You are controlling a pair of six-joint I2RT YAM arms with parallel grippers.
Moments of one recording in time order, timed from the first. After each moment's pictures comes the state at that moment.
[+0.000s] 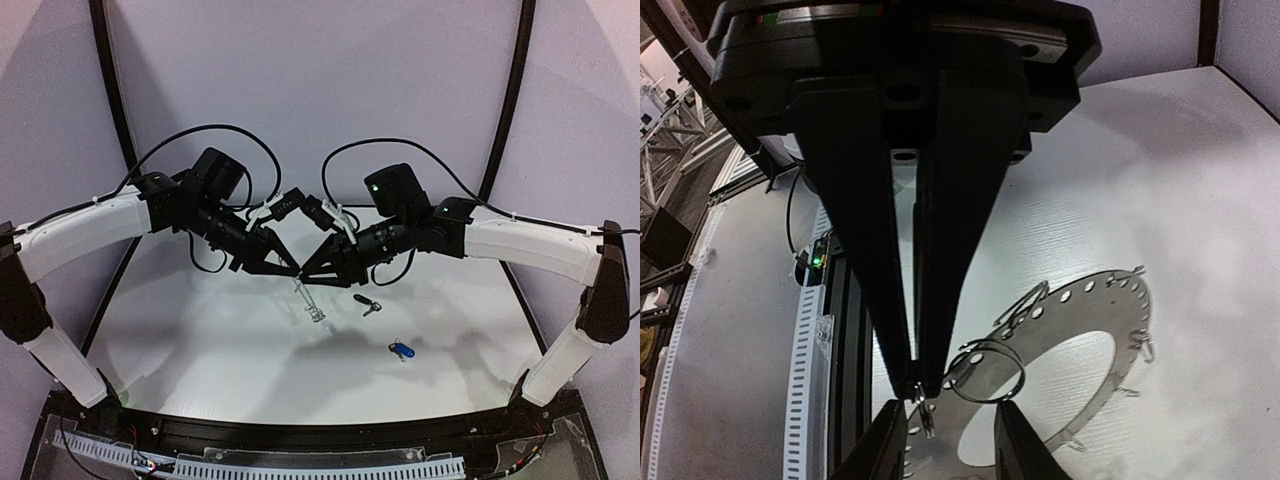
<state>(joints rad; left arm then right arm) -0.74 1.58 1.47 -0.72 0.84 0.24 0.87 1.59 1.34 -0.34 -0.67 -0.10</state>
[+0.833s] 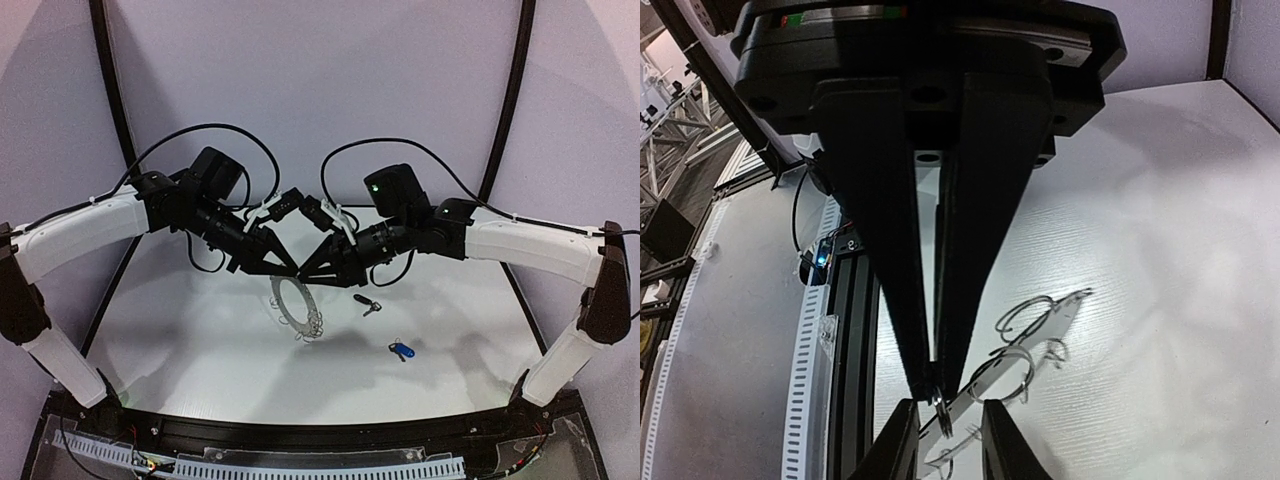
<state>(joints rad) -0.74 1.57 1.47 -0.72 0.83 0.29 0.89 1.59 1.33 -0.32 -0.69 -0.11</state>
